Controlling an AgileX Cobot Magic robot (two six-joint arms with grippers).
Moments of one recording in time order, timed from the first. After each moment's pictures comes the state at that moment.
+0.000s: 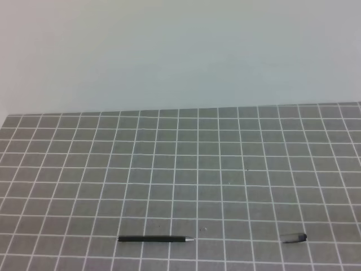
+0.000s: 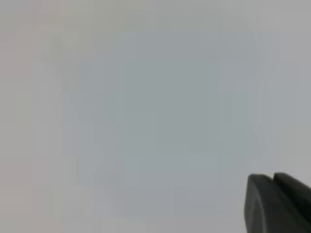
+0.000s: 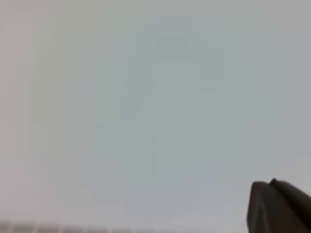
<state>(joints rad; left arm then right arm) -0.06 -0.03 0.04 -0.05 -0.21 0.02 0.00 0.00 0.00 -0.10 -0.08 0.01</state>
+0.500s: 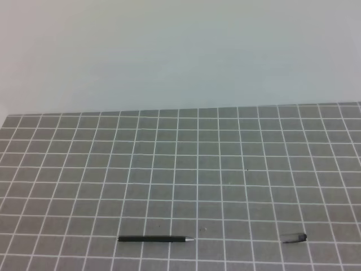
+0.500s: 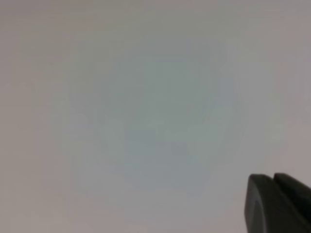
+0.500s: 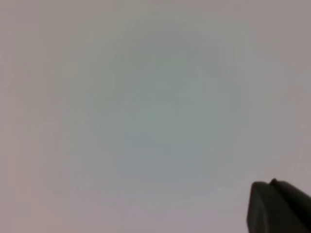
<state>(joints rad) -0.06 -0.03 -0.02 -0.09 -0.55 0.04 0.00 0.00 0.00 -0.09 -0.38 -0.02</state>
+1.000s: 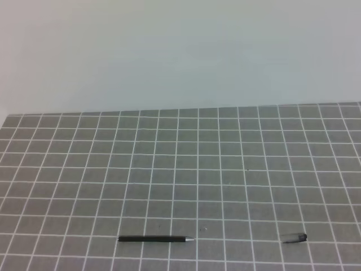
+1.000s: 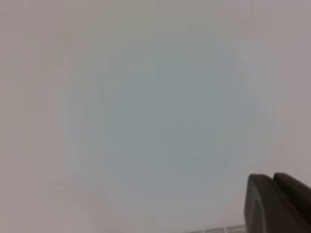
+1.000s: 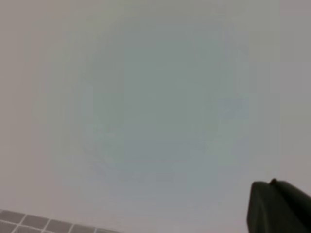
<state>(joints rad) -0.06 0.02 -0.35 -0.01 0.12 0.11 0.00 0.01 -0.17 -0.08 -0.04 -0.15</state>
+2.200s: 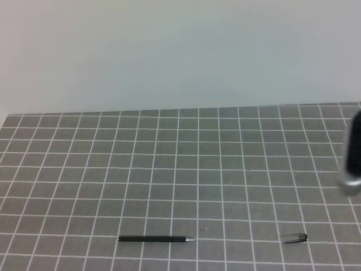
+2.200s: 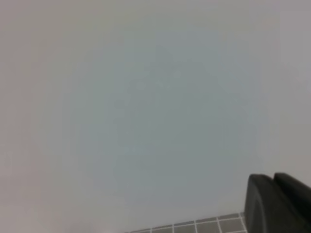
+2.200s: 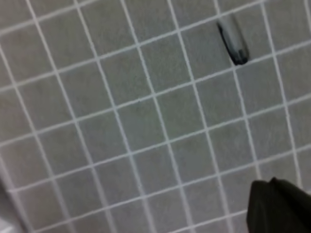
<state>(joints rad) -0.11 0.03 -0.29 -0.03 0.19 0.10 0.31 1.29 -1.08 0.09 1.14 -0.86</state>
